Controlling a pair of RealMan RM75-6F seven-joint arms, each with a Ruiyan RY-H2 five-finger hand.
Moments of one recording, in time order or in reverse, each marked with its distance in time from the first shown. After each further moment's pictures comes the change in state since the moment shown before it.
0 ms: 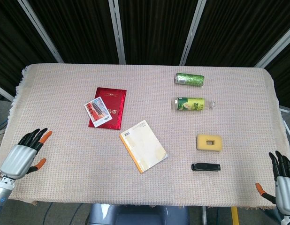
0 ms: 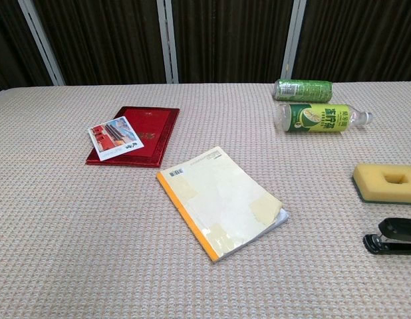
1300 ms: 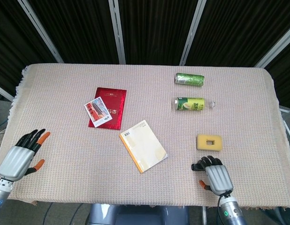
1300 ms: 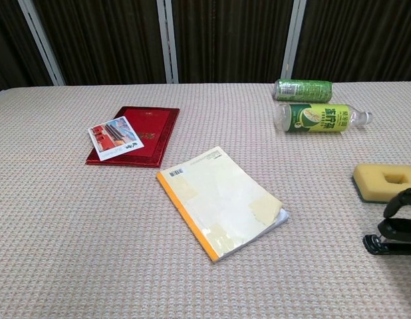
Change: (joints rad) left arm 0.014 0.009 0.001 -0.008 0.012 0.021 -0.011; right arm 0.238 -0.366 0.013 0.061 0.105 -0.383 -0.366
